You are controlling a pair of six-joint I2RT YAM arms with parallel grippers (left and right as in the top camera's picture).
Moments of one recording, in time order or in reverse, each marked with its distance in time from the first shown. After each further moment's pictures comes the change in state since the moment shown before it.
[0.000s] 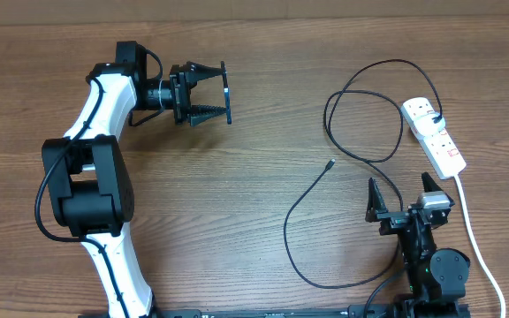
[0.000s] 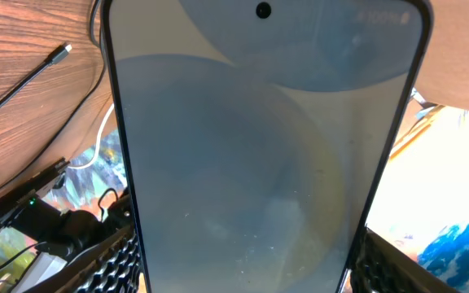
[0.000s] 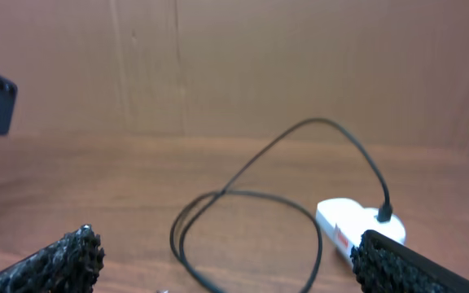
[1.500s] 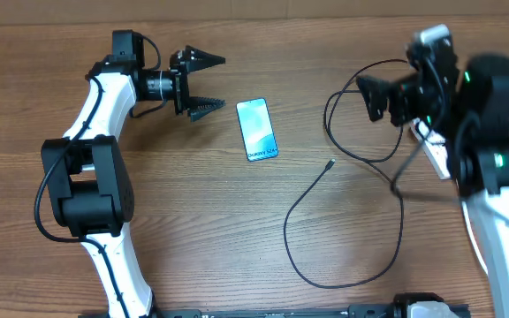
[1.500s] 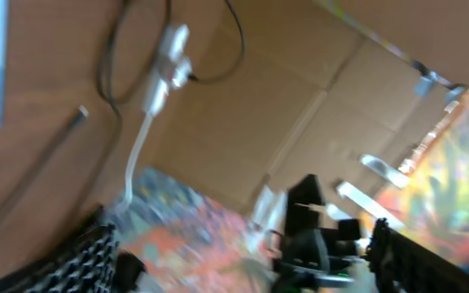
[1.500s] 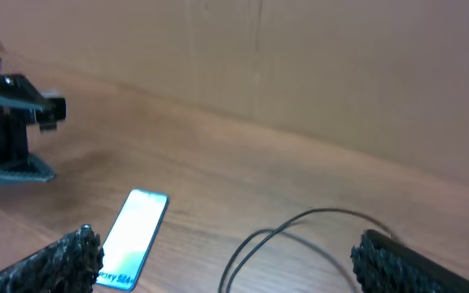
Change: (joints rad) left arm 0.001 0.000 0.011 0.231 -0.097 -0.016; right arm -0.001 1.259 1.297 -0.533 -0.282 -0.158
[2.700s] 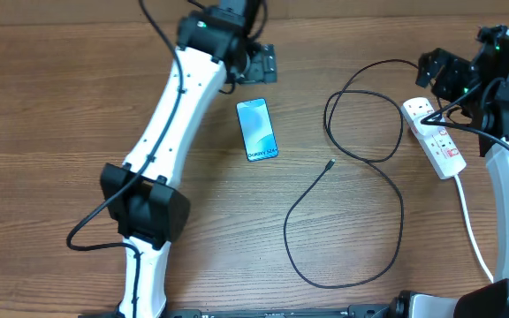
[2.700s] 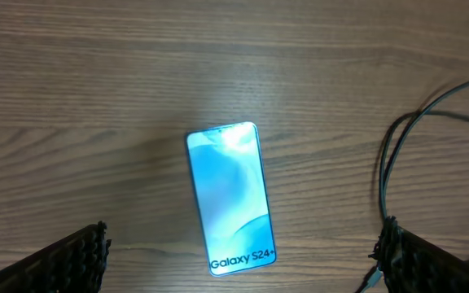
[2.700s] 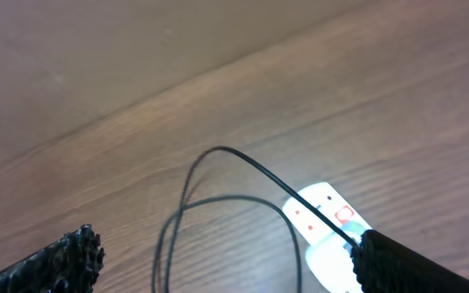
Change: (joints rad) left arm -0.457 0.008 0.613 -0.558 -1.472 0.372; right arm -0.238 0.212 0.046 -0.031 0.216 0.419
